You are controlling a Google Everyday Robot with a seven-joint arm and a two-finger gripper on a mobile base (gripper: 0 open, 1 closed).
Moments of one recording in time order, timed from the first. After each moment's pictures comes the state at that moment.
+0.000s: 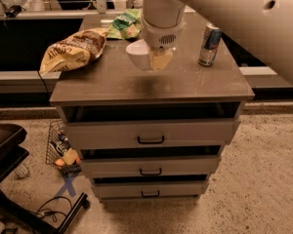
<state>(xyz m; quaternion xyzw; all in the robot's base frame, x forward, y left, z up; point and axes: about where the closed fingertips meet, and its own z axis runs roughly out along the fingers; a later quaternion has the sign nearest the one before) 0.600 -0.032 0.910 -0.79 0.60 -0.11 0.12</state>
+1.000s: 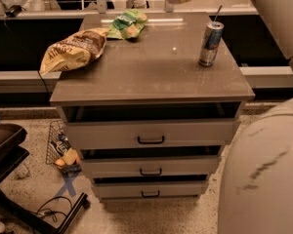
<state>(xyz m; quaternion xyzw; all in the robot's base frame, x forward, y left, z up) 0.718 -0.109 1.040 -0.75 0.58 -0.25 0.19</state>
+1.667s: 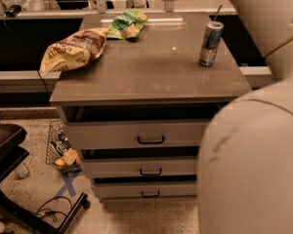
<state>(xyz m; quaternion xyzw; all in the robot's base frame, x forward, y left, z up) 0.752 -0.095 1.034 -0.75 0.57 -0.26 0.21</state>
